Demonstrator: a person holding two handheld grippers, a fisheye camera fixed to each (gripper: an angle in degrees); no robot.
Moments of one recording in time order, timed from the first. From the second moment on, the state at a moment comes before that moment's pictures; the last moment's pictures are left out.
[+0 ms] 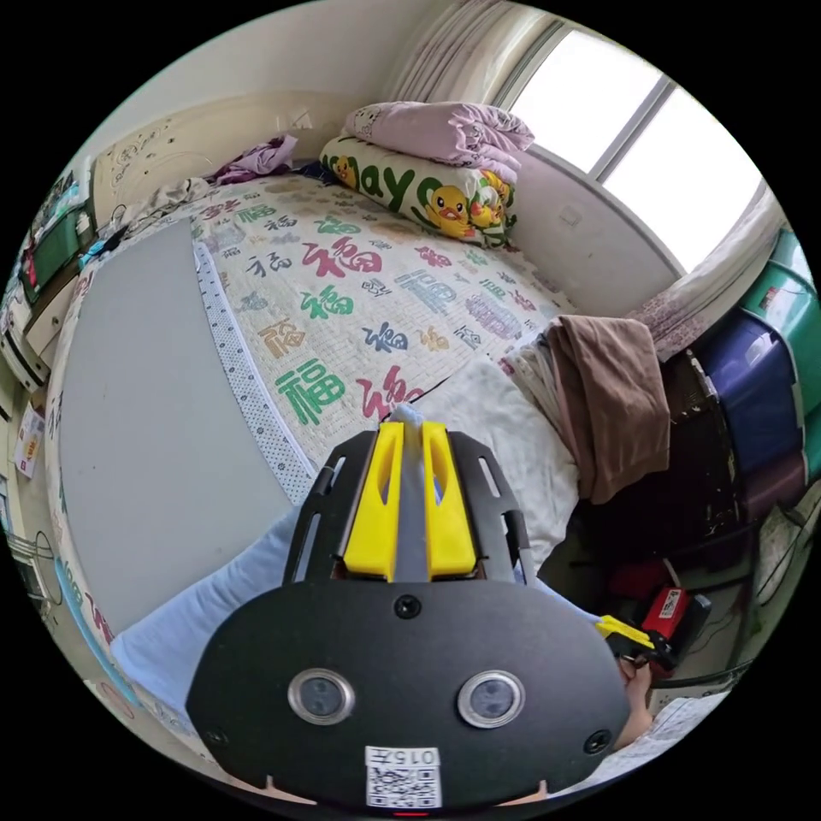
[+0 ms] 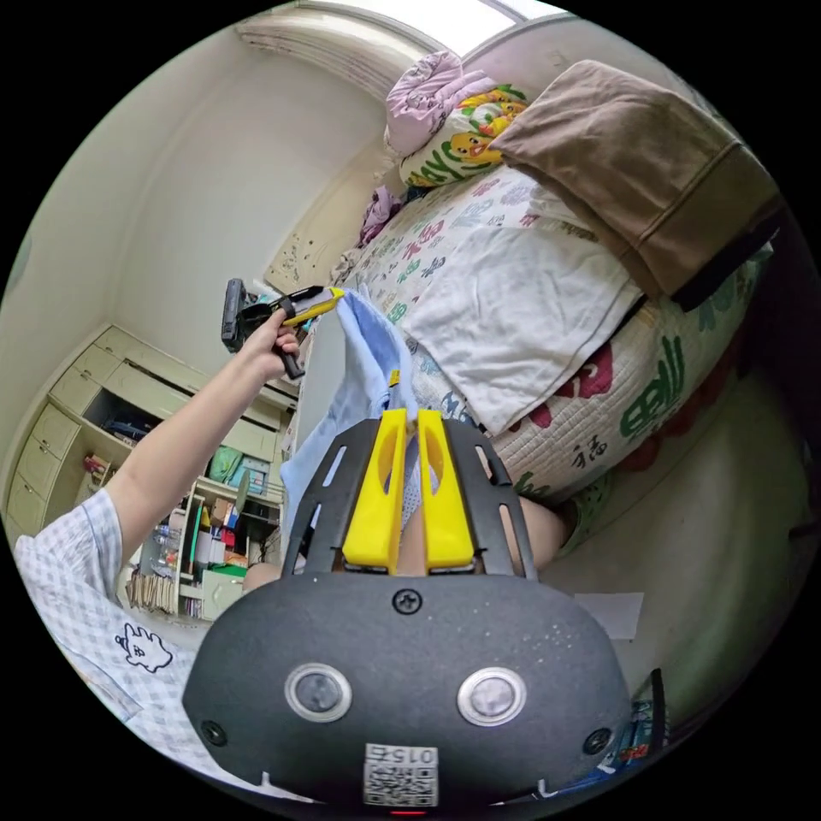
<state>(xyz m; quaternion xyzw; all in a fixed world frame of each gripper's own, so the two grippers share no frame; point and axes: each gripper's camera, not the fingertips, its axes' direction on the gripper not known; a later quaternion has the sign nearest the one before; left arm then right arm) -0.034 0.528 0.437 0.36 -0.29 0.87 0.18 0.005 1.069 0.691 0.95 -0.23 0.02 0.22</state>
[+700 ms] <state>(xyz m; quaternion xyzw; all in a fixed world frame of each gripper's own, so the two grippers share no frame) -0.075 0.378 0.004 0.47 -0.13 0.80 0.35 -0.414 0.831 0.620 0.86 0.13 -0.25 0.42</state>
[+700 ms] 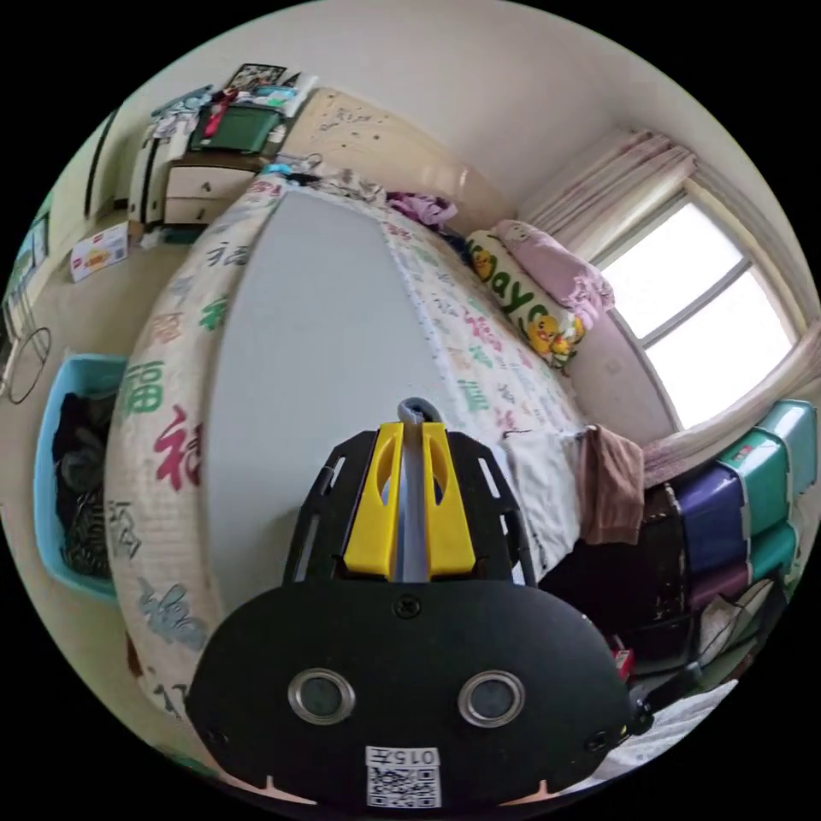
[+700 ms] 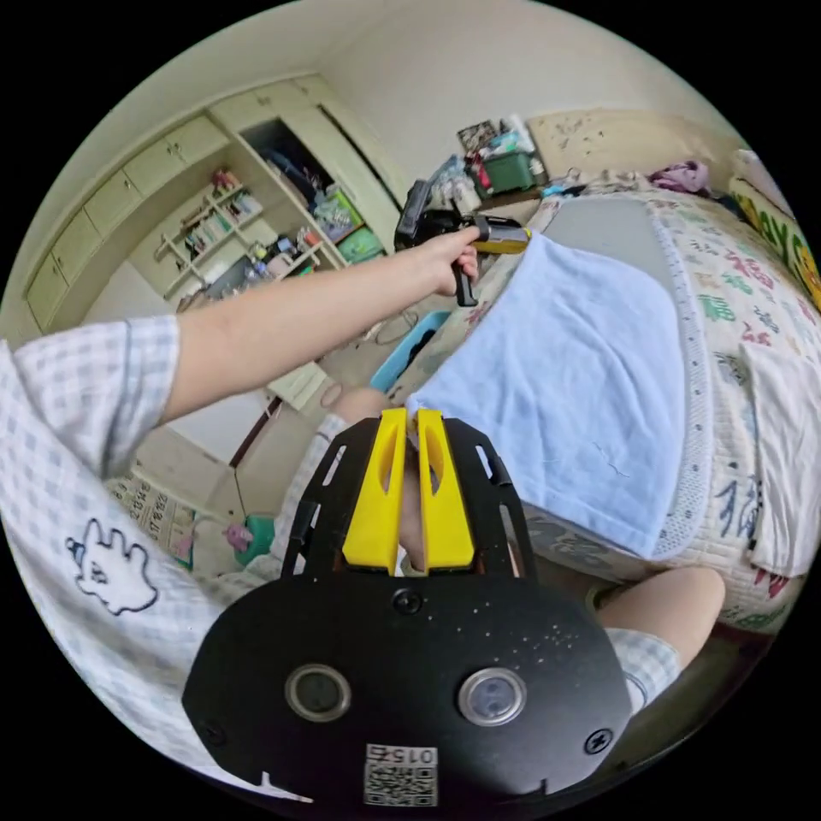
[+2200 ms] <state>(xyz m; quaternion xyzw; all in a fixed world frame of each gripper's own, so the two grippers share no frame) -0.271 0.248 0.155 0.42 -0.25 0.79 0.36 -0.083 0.625 0.618 0.85 0.05 -0.03 0.52</state>
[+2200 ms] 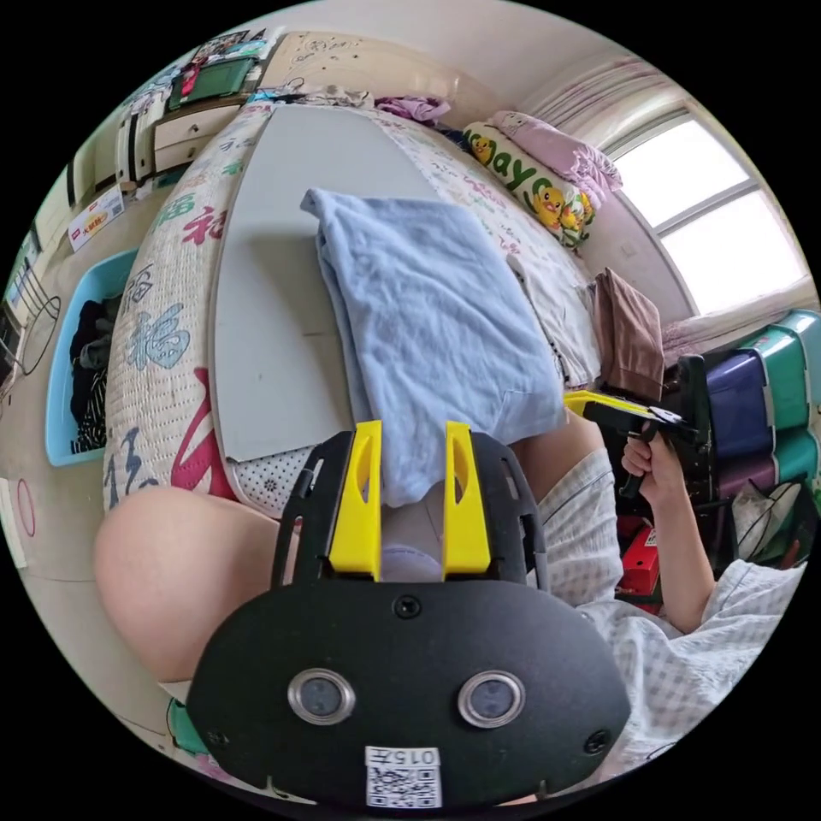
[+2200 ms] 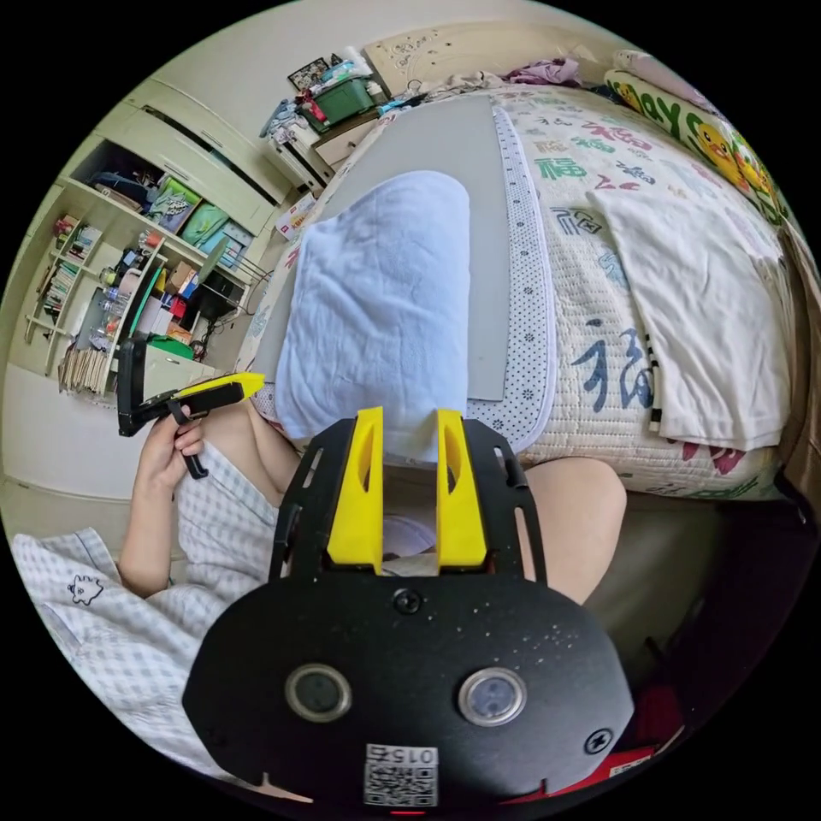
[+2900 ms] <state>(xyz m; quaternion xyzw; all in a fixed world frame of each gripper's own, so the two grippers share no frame) -0.261 0.255 0.188 0.41 -0.26 0.79 0.37 -0.041 0.579 0.607 0.84 0.06 0.02 0.54</state>
